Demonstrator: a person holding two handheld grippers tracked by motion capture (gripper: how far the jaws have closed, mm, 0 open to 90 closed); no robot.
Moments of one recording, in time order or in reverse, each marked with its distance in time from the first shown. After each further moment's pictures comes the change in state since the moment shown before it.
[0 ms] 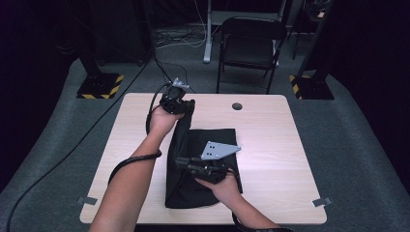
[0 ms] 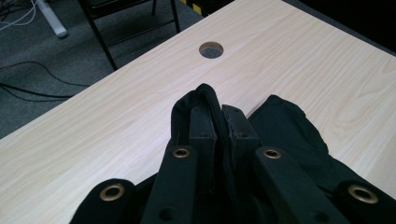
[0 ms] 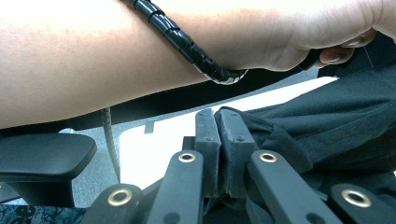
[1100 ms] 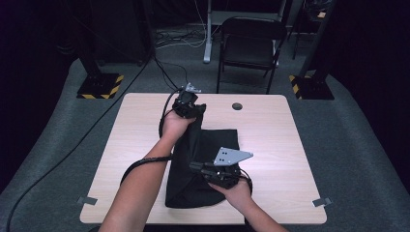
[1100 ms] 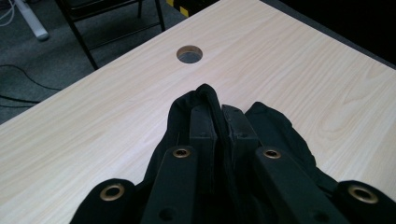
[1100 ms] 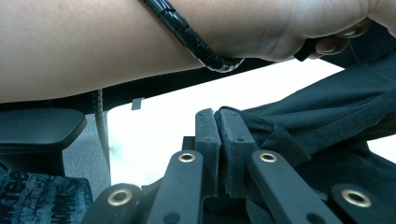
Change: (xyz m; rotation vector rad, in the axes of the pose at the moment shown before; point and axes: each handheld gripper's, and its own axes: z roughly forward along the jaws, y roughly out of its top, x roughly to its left) left arm -0.025 0.002 0.032 -0.009 -0.044 -0.007; right arm -0.006 -0.023 -0.028 0.046 -0.056 -0.003
